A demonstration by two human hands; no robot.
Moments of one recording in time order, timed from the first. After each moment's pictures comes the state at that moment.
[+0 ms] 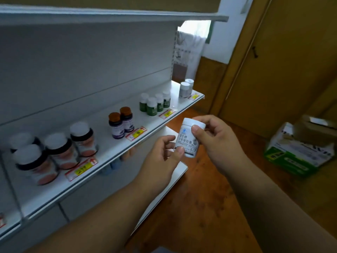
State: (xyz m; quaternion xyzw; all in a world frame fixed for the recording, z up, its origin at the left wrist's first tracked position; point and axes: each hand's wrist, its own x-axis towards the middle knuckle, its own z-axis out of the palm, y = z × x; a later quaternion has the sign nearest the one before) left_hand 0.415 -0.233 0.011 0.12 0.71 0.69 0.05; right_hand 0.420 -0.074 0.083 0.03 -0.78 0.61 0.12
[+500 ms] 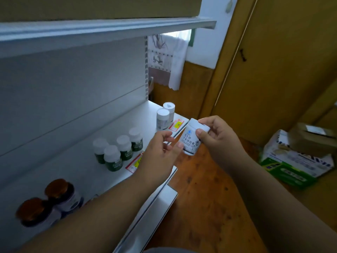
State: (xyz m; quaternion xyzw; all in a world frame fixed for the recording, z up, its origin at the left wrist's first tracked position) left_hand 0.144 -0.107 0.022 0.15 0.77 0.61 0.01; right_hand 0.169 0.071 0.067 -0.03 -0.82 0.56 0.14
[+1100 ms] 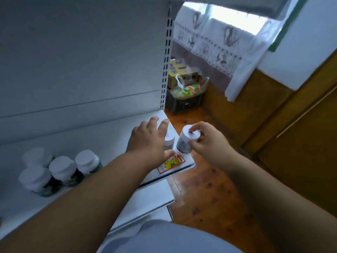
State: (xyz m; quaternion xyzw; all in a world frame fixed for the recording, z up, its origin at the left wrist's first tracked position) left_hand -0.093 0.007 -0.018 -0.04 0.99 0.03 -0.10; right_hand -0.159 0.205 -0.020 0.22 -0.89 0.39 -0.02
